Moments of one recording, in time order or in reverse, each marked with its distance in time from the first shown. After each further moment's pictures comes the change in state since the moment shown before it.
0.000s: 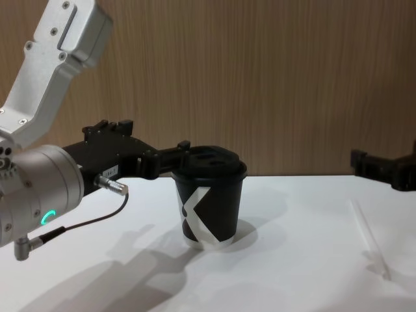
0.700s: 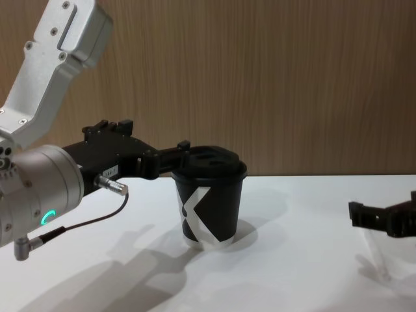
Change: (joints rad) left arm 0.000 0.000 0.000 0.000 0.000 0.000 0.000; right arm 0.008 -0.027 -0.017 0.019 -0.035 0.191 -0.039
